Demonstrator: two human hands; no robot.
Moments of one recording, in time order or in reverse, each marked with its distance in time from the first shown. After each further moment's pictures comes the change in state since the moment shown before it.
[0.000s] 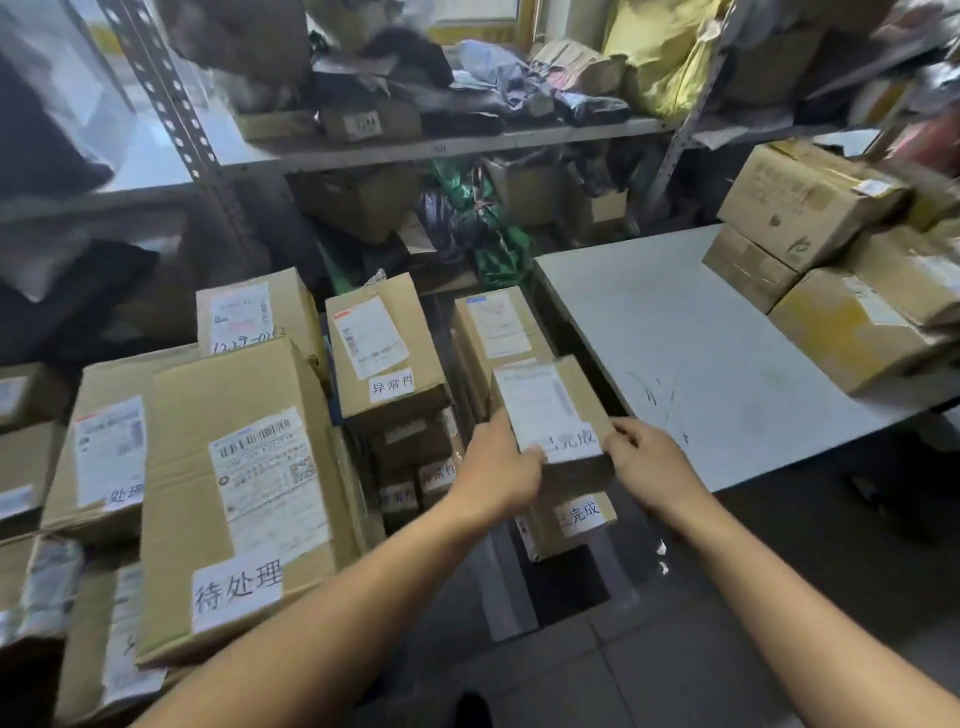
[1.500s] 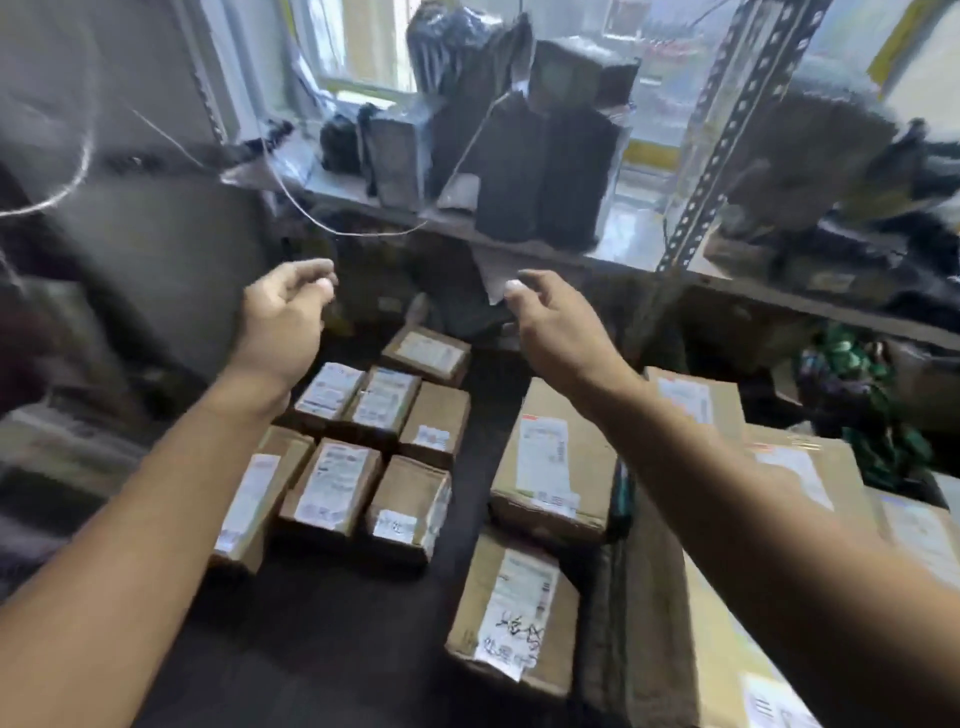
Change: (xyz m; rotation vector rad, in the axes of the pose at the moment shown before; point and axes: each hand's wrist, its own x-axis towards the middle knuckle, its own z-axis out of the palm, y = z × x) left_hand -0.246 -0.226 -0.515 -0.407 1.238 -0.001; right_hand -0.137 -0.420 0.391 0.040 -0.480 -0.775
